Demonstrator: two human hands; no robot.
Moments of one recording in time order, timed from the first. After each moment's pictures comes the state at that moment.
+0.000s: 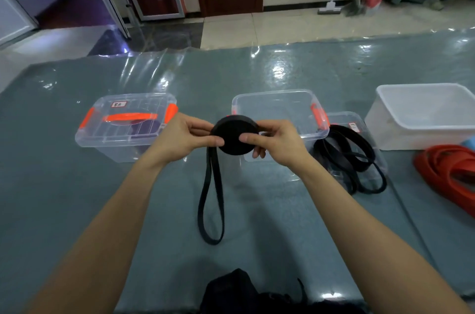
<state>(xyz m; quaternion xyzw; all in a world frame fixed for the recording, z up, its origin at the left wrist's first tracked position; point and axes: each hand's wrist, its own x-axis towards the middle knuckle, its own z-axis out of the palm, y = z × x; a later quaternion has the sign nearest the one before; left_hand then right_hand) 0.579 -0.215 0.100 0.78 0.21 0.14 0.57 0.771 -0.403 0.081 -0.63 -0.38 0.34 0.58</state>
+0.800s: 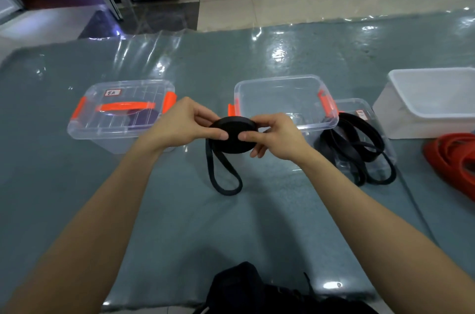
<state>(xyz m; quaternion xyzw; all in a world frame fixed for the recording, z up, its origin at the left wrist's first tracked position) 0.591 -0.193 0.104 0.85 0.22 0.05 0.48 0.774 -0.384 0.057 -0.67 -0.39 0.38 0.51</state>
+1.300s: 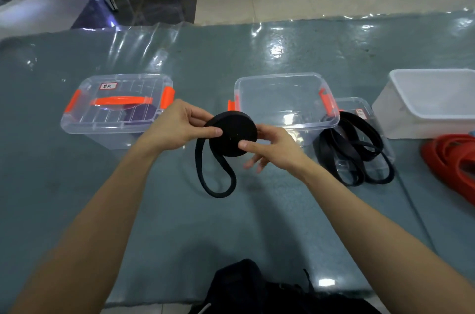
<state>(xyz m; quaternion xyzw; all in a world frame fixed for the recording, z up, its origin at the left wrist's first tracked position) 0.578 -0.187 0.083 0.81 0.23 0.06 0.54 0.759 -0.396 0.040 -0.65 -0.31 0.46 0.52</state>
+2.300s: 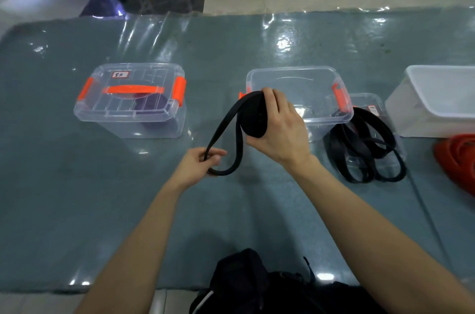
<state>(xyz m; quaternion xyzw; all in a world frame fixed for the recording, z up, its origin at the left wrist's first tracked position) 0.535 -0.229 -0.047 0.68 0.40 0.09 0.61 0.739 -0.368 0.043 -0.83 -0.50 -0.07 0.26</state>
